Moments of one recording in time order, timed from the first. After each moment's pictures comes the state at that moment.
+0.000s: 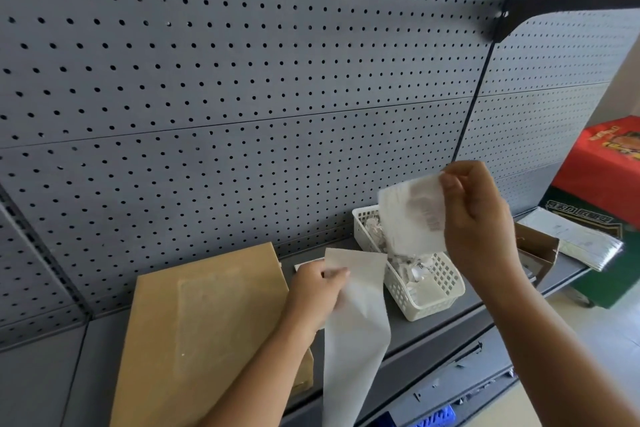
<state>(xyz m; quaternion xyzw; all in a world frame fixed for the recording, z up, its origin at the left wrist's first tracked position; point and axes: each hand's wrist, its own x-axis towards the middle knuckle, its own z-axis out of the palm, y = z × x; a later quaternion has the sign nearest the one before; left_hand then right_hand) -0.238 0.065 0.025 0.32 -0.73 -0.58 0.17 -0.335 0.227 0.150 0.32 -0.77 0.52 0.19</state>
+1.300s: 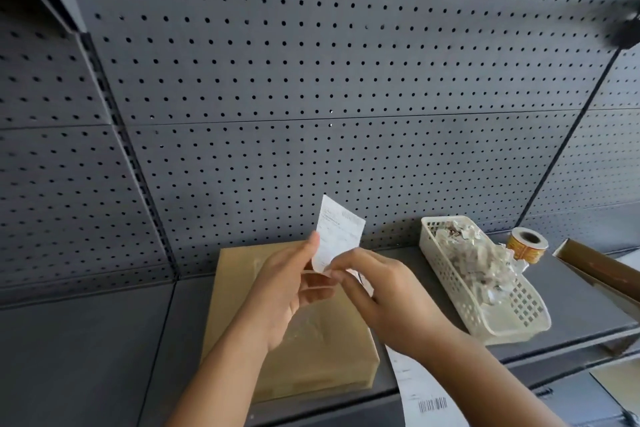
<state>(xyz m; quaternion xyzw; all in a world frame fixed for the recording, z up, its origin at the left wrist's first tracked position) -0.122 0.006 0.077 0.29 -0.52 -0.76 0.24 -0.241 0.127 0.083 0.64 -0.67 0.38 0.01</state>
